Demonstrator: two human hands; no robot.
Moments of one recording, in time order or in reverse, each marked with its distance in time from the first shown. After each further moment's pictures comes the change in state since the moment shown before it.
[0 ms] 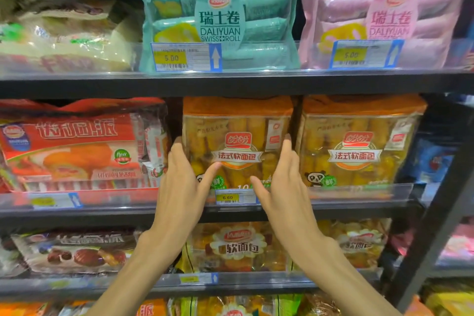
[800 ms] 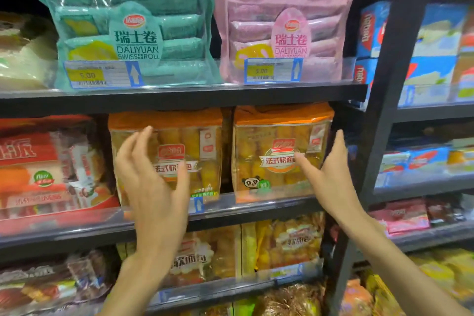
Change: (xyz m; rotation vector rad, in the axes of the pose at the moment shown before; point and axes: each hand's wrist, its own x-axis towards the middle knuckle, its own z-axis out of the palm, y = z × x) left_hand -0.030 0.098 0.025 -0.208 0.306 0.146; right_hand 0.023 0.135 -0.132 0.266 0.196 0.258
